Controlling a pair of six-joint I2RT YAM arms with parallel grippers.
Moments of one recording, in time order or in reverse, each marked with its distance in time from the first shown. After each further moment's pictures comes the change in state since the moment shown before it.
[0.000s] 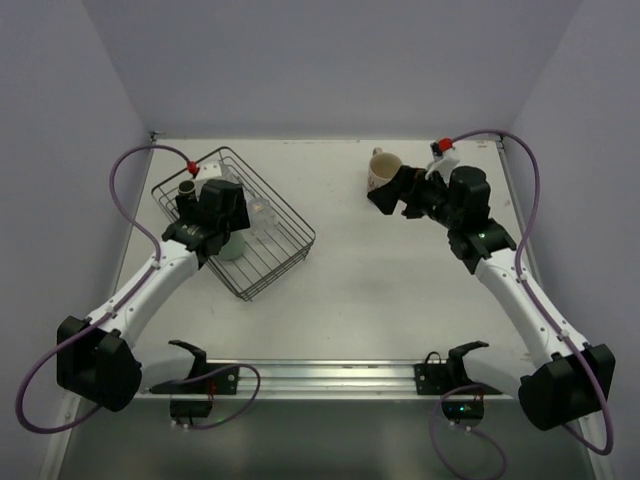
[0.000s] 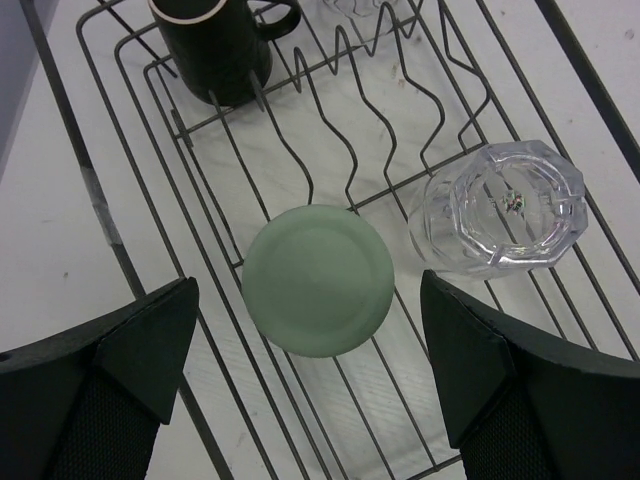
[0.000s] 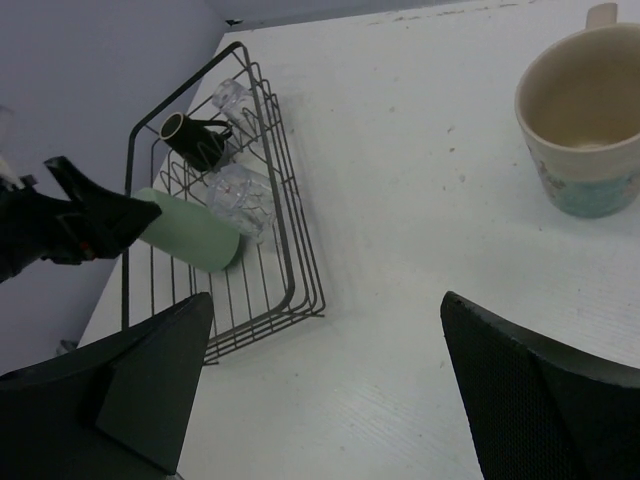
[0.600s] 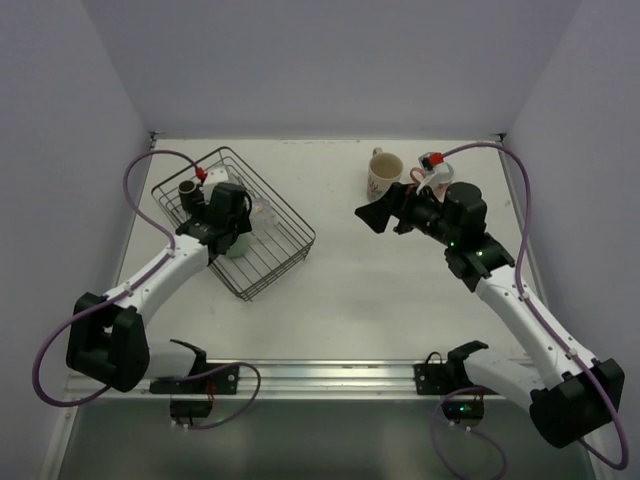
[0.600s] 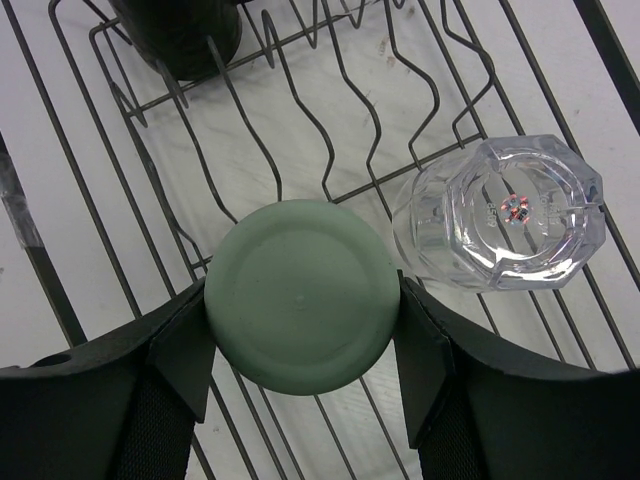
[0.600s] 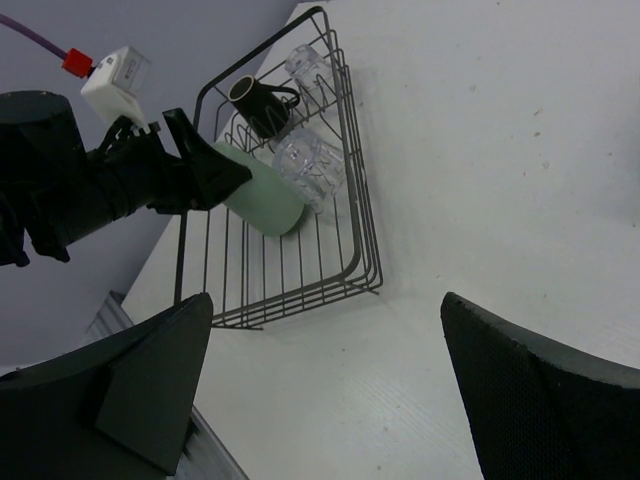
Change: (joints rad) left arm 0.006 0.121 -0.044 0.093 0.031 -0.067; right arm 0.093 -0.105 -0.080 0.061 -0.042 0.034
